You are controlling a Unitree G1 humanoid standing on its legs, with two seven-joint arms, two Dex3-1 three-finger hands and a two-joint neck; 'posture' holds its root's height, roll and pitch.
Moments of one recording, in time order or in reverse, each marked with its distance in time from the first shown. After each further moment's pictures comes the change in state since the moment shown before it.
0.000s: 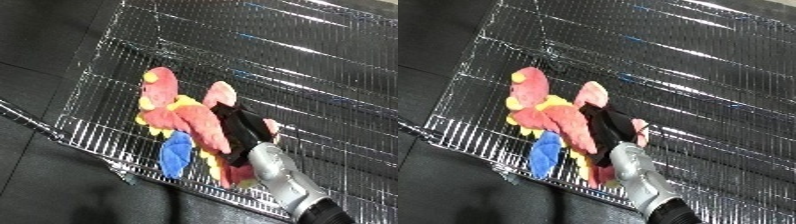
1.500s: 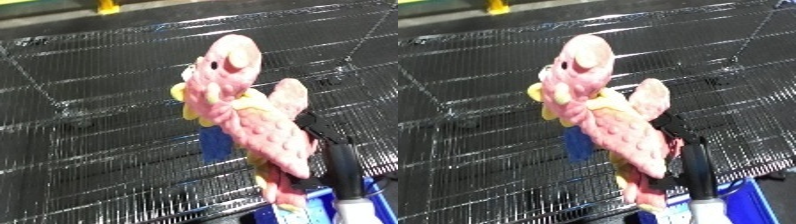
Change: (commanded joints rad) left arm 0.099 -0.076 0.103 -0.051 0.111 0.104 -0.022; right arm 0.915 -0.281 -0.850 -1.136 0.035 -0.128 -0.263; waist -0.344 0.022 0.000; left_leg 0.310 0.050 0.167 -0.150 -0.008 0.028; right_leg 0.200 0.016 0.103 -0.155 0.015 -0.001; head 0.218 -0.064
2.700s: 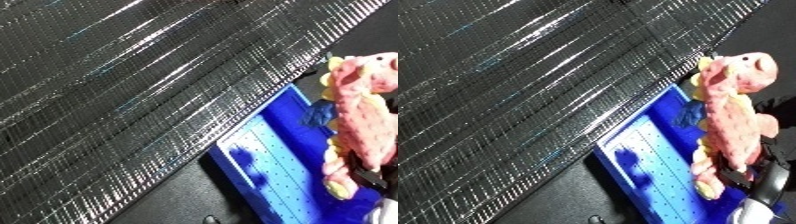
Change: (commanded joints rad) left arm 0.053 0.022 0.060 0.025 -0.037 -0.051 -0.025; right arm 0.303 0.133 -0.434 0.363 0.292 -0.145 -0.184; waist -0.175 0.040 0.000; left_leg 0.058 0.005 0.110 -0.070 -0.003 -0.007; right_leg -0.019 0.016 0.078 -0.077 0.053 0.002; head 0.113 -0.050
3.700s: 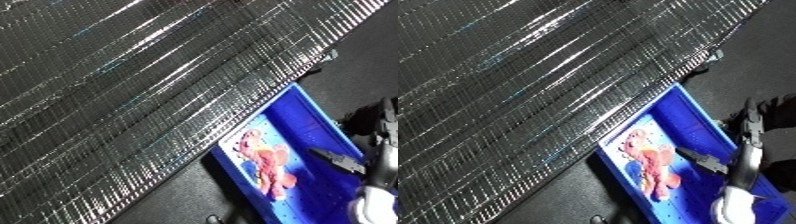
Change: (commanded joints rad) left arm 0.000 -0.001 0.007 0.026 0.019 0.040 -0.020; right arm -0.032 -0.018 0.142 -0.183 -0.082 0.027 0.110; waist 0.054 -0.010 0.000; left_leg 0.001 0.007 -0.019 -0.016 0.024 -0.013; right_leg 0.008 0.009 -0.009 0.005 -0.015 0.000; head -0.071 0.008
